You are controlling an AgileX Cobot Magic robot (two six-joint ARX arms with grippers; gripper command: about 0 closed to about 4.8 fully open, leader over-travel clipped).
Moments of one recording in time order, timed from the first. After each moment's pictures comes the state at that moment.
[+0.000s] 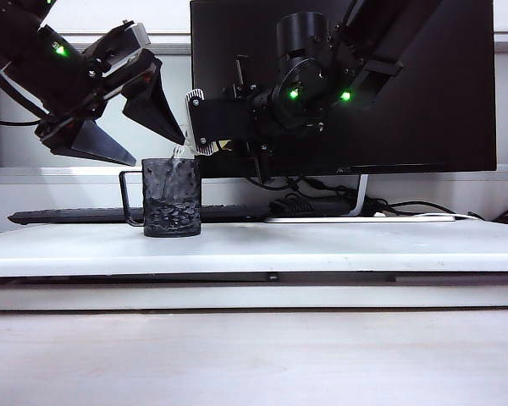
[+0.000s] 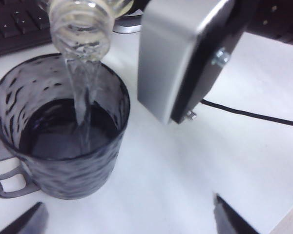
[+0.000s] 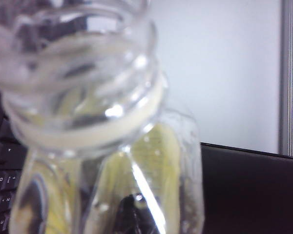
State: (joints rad) left arm -0.33 1.44 0.92 0.01 0.34 -0.04; right arm 0.53 2.13 1.54 0.57 -0.15 -1.73
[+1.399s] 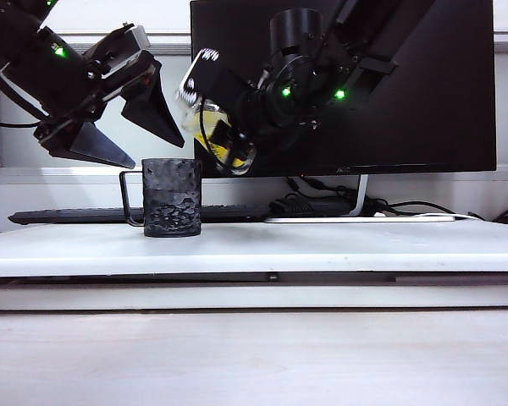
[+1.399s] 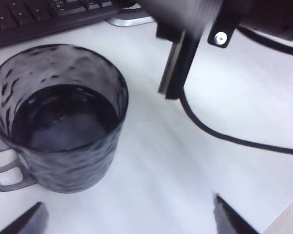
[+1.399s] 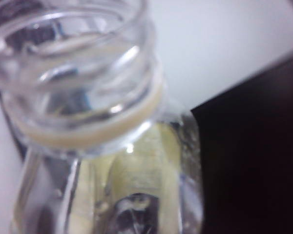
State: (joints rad) left arm -0.33 1.44 0.92 -0.01 0.34 -0.04; right arm 0.55 2.13 1.54 0.58 -0.11 -0.95
